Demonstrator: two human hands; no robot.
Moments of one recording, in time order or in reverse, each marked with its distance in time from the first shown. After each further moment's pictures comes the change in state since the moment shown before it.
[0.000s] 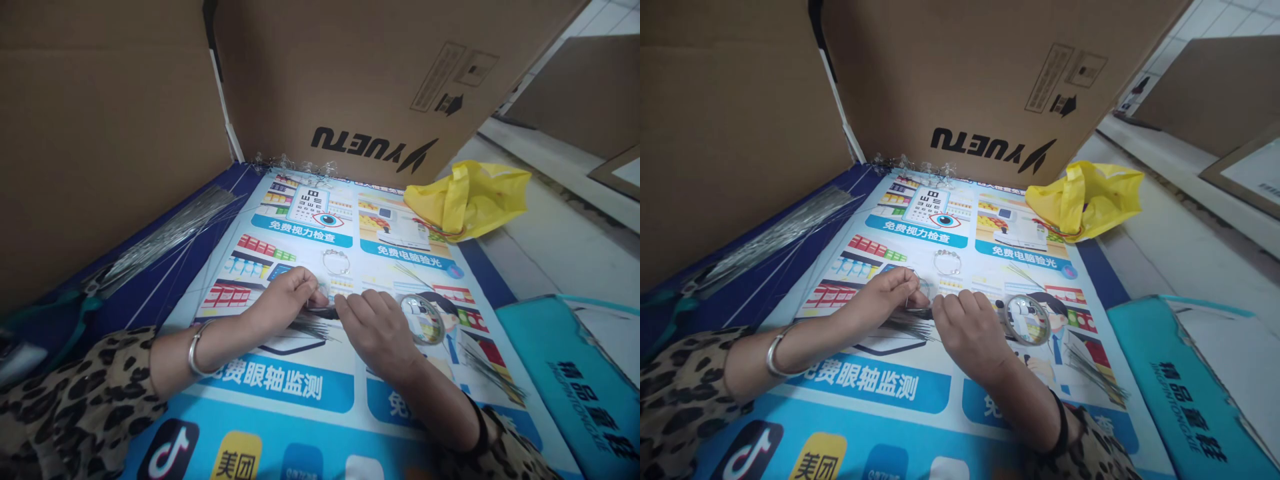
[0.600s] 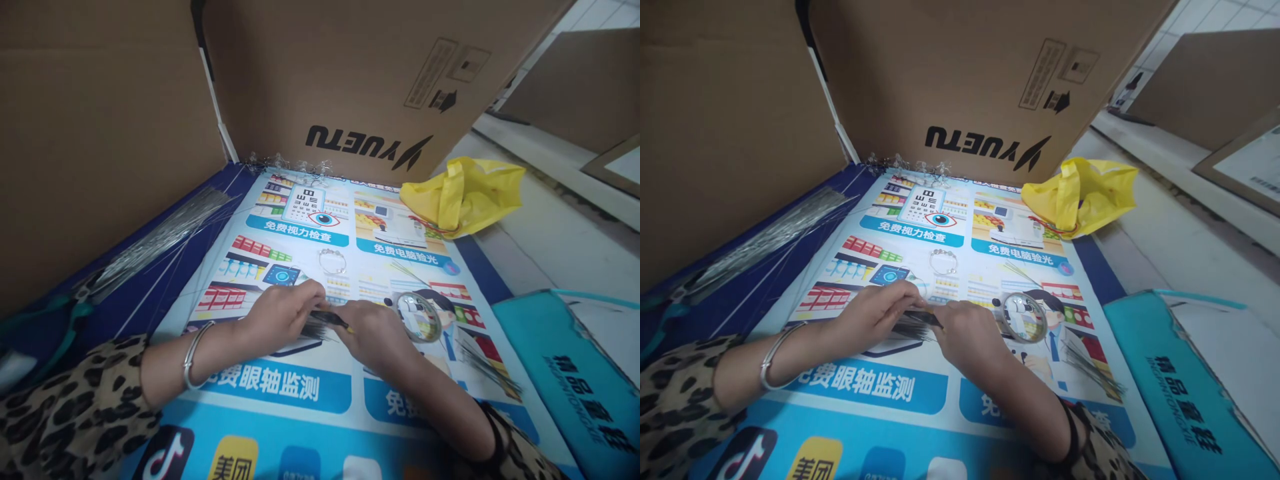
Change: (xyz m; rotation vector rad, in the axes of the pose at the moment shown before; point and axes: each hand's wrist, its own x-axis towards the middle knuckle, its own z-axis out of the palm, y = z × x) left_hand -0.014 0.006 -0.007 0.693 -0.088 0.420; right_hand 0.003 0.001 -0.008 0.478 -0.454 0.324
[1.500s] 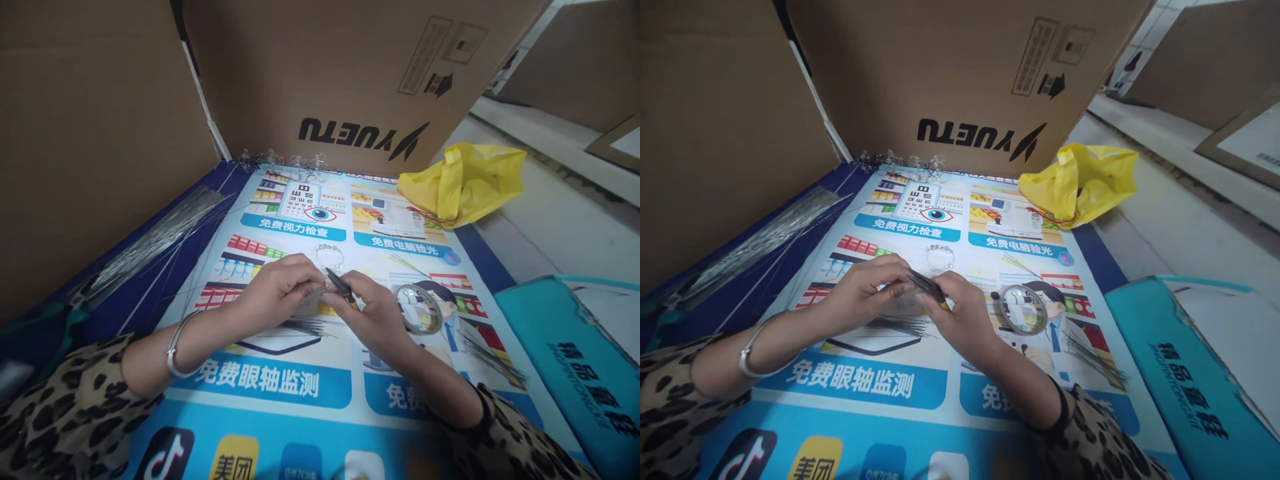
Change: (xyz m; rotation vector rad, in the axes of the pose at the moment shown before) left_hand 0.023 0.006 -0.018 0.095 0.050 0.295; right_hand 0.017 -0.004 -0.003 0.602 0.472 0.013
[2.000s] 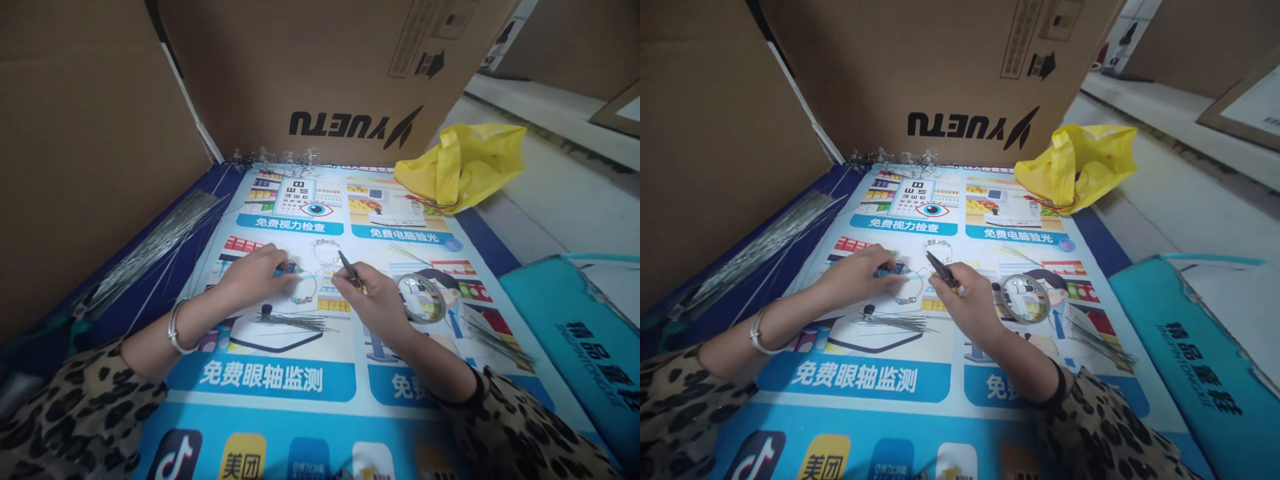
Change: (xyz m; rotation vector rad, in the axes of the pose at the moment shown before) left_hand -0.004 -0.047 -0.013 0.525 -0.273 -0.425; right_hand -0.003 0.020 0.005 0.047 0.077 0.236
